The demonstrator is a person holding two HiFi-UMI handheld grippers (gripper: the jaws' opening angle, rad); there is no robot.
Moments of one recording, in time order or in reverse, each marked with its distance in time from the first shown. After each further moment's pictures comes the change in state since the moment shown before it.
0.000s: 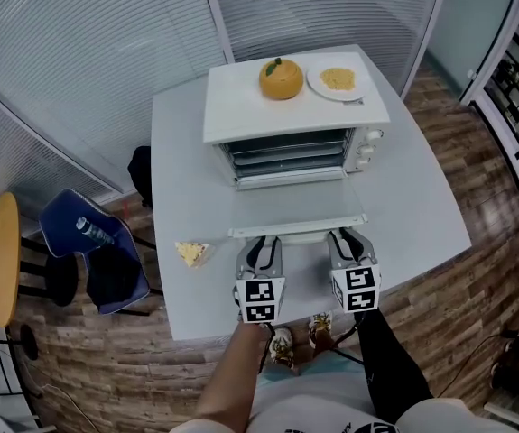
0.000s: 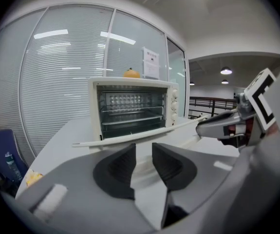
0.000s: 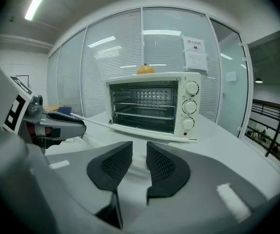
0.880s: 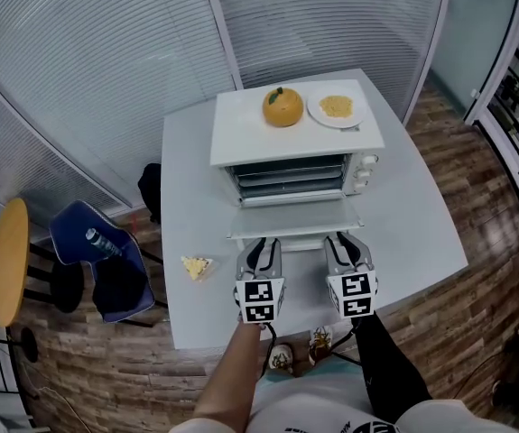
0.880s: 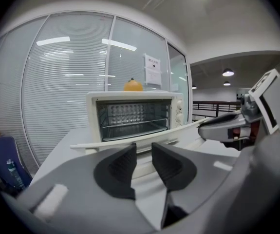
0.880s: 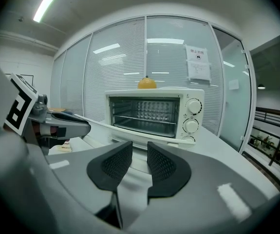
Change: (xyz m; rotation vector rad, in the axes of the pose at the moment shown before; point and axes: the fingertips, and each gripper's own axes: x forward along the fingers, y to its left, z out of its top) left arm 0.011 0.006 0.049 0.008 -0.066 0.040; right arm 0.003 -0.008 0.047 -0.038 -0.092 0.020
